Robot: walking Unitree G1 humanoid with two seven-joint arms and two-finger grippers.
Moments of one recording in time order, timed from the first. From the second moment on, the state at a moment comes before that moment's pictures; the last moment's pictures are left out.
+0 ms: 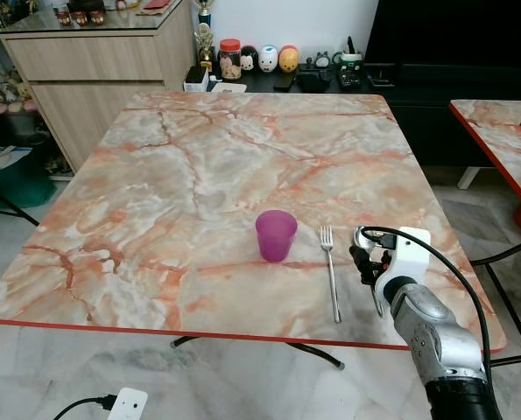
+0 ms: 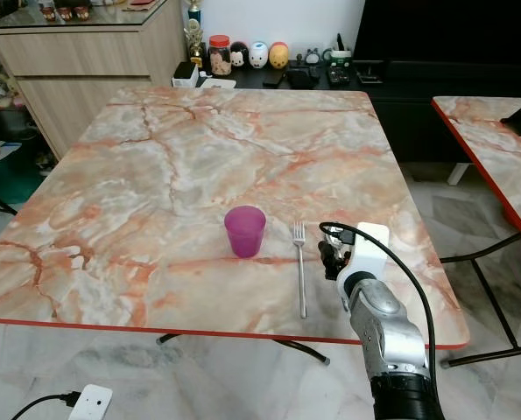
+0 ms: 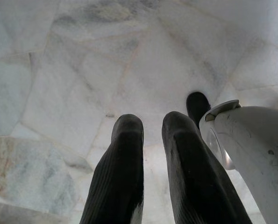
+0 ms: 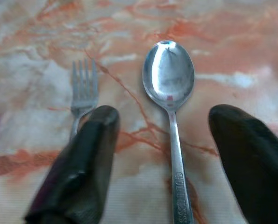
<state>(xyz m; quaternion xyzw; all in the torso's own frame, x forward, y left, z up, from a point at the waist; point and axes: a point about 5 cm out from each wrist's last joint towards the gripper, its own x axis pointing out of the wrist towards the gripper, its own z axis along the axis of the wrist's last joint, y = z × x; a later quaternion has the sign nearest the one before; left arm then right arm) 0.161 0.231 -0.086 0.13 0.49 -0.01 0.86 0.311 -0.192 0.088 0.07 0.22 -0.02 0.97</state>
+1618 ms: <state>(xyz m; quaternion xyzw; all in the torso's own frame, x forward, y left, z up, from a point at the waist) 0.163 0.228 -0.086 0.12 0.49 0.00 0.87 0.326 -0.195 0.072 0.01 0.26 -0.05 0.97</state>
